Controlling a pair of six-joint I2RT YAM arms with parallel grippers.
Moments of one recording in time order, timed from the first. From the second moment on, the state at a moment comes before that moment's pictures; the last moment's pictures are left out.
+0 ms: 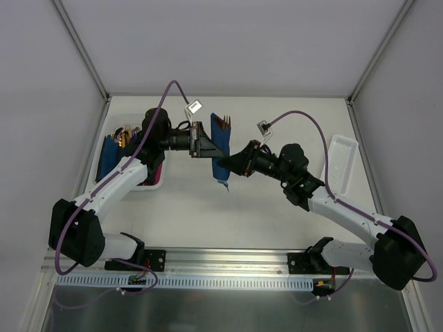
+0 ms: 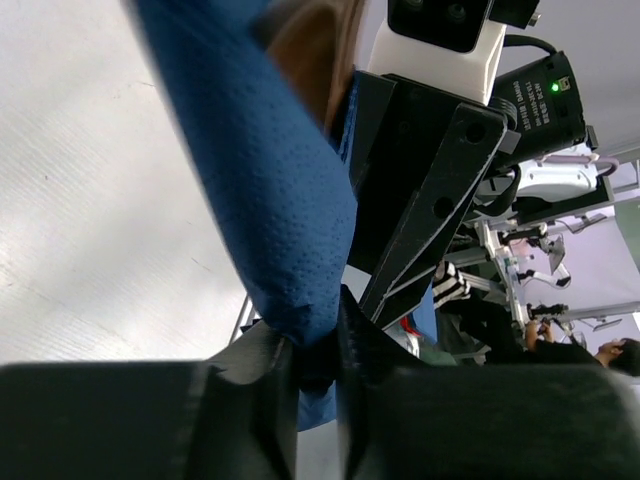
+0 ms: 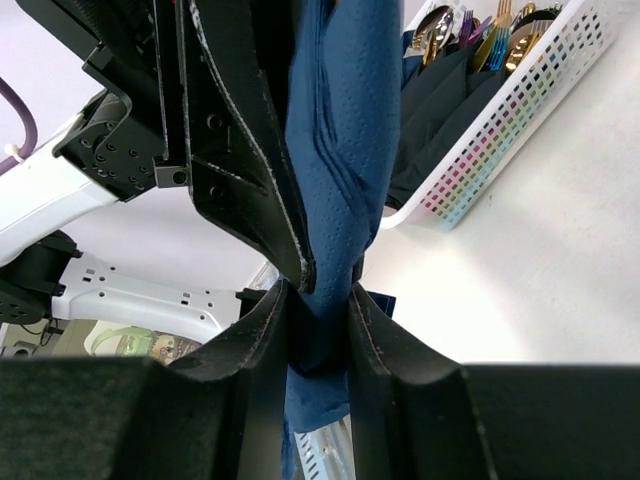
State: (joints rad) left arm -0.42 1.33 1.01 0.14 1.04 -0.85; right arm 0.72 1.17 0.73 0.46 -0.43 0.86
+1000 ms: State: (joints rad) left arm -0.29 1.31 1.08 -0.20 1.07 -0.56; right arm 0.69 1.11 0.78 0.25 -0.37 0.77
